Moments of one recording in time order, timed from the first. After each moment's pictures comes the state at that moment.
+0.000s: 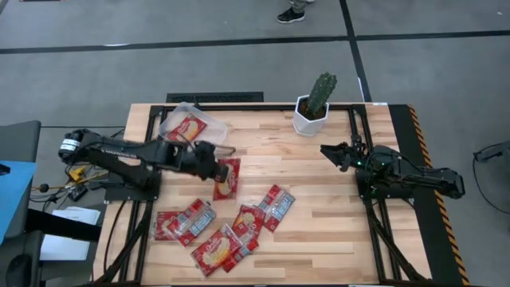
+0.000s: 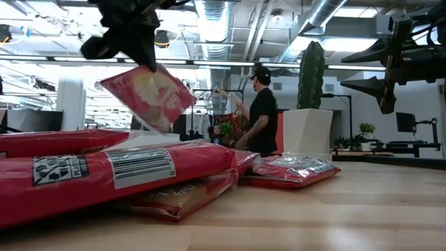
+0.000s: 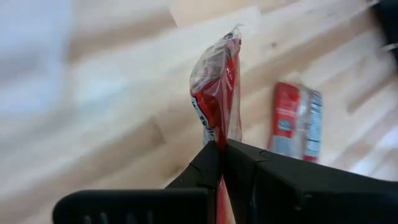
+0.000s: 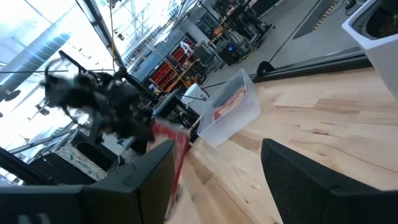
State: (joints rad) left arm -0.07 1.24 1.04 -0.71 -0.29 -1.13; right arm -0.19 0.01 0.02 0.04 0.18 0.80
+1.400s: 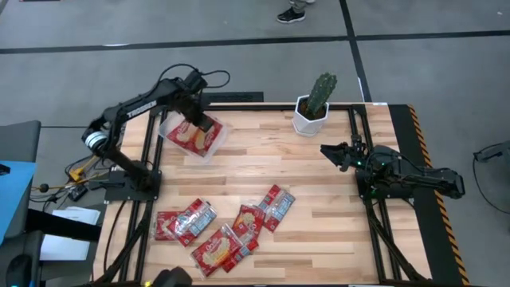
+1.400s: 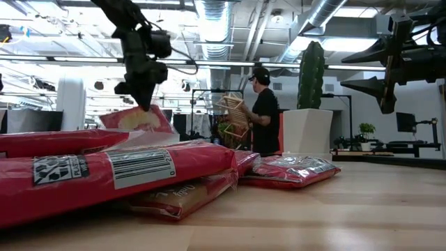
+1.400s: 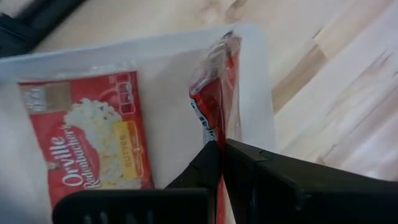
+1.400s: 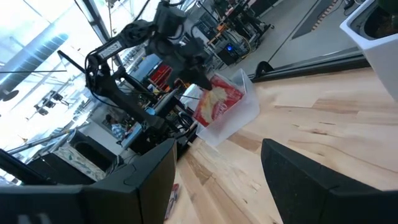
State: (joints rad) left arm 0.84 1.55 1.25 -0.96 0.17 -0.05; right arm -0.19 0.01 0.02 0.03 0.19 0.80
